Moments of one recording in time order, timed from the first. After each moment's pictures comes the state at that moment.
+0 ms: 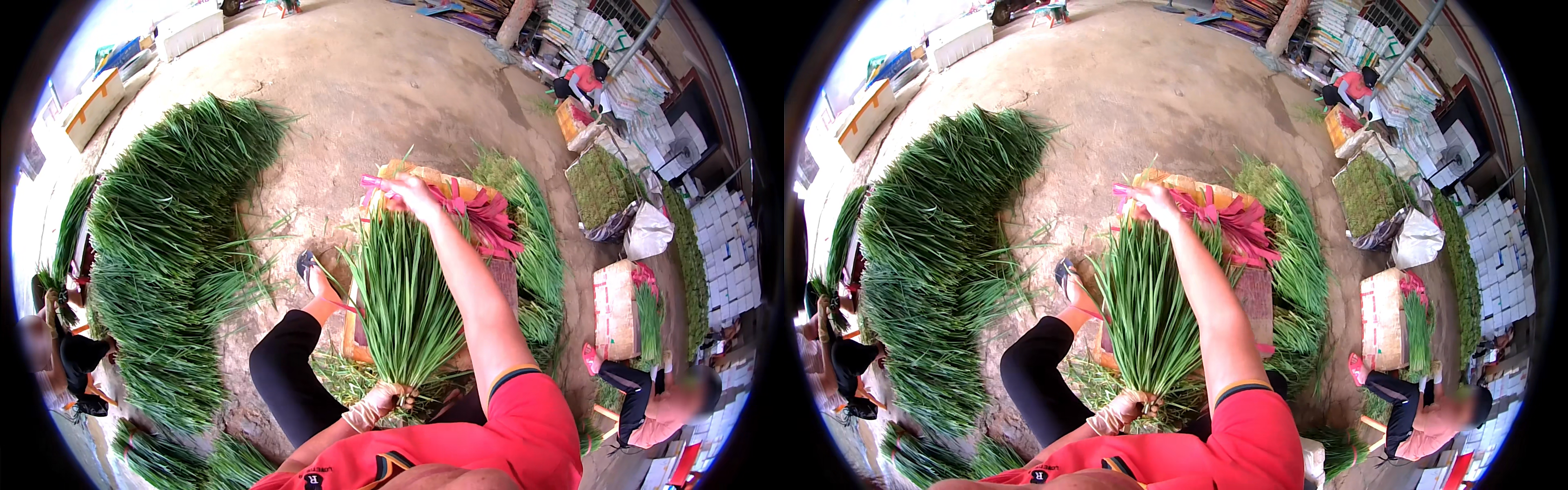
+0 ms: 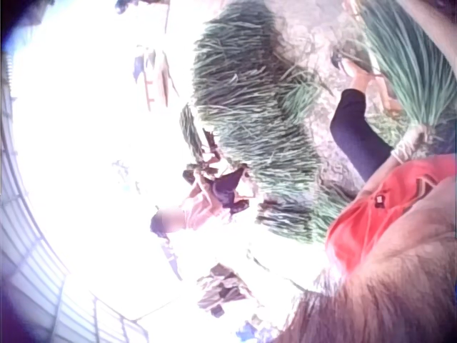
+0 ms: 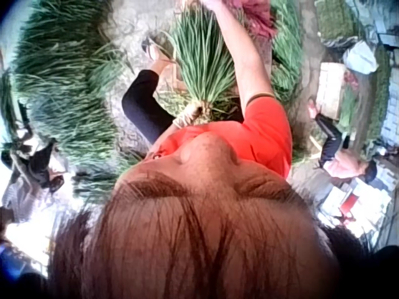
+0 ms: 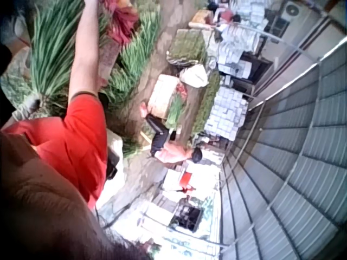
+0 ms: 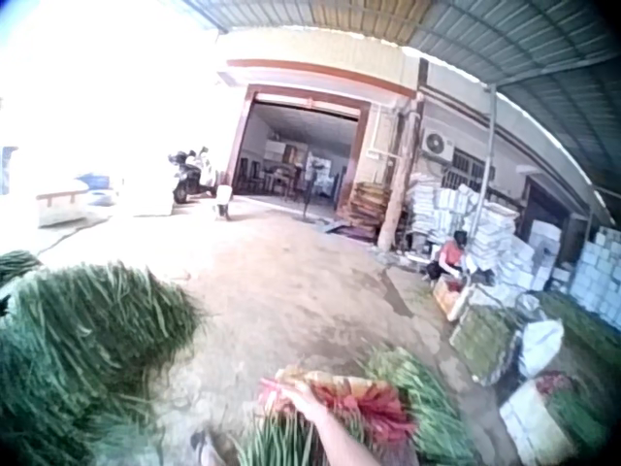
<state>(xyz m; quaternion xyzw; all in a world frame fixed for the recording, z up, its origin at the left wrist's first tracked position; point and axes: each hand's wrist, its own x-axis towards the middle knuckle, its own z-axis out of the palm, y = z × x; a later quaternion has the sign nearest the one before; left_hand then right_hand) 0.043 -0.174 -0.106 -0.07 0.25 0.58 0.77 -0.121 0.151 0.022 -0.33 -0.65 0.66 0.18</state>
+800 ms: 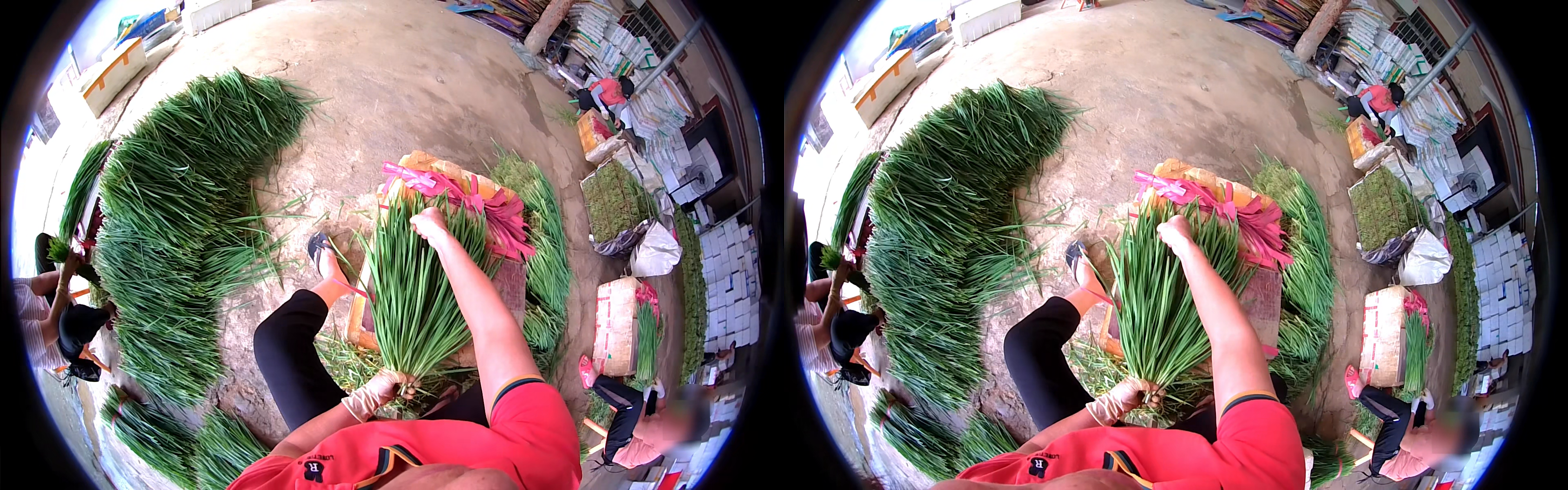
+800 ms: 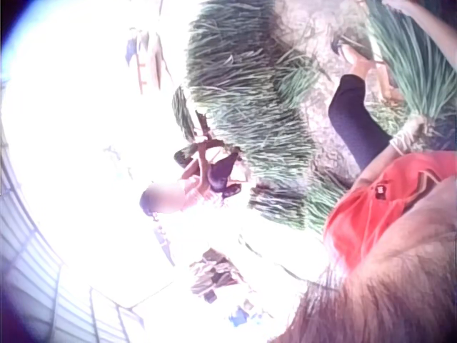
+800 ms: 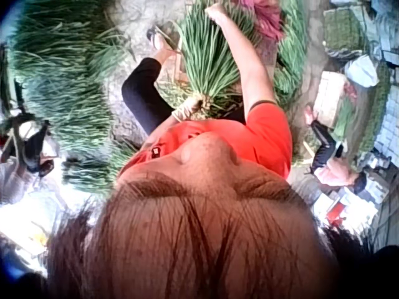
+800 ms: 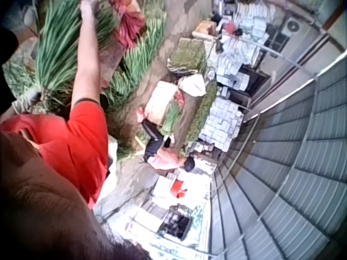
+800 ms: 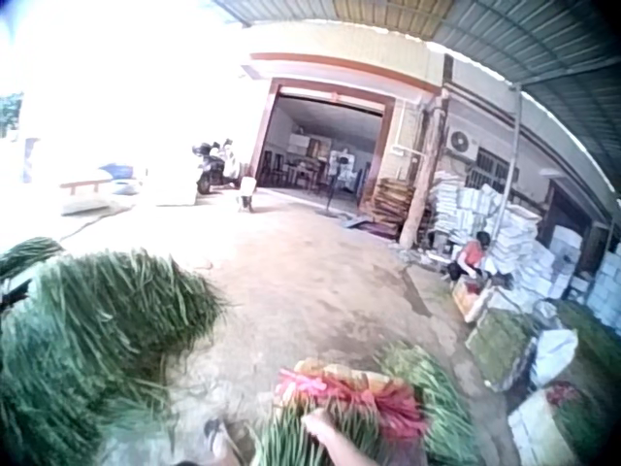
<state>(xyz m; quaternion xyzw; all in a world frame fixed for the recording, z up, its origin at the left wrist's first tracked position) 0.052 -0.170 -0.138 -0.07 0.22 0.58 0.78 -0.094 0.136 -0.049 -0.45 -0.71 0.53 0.08</state>
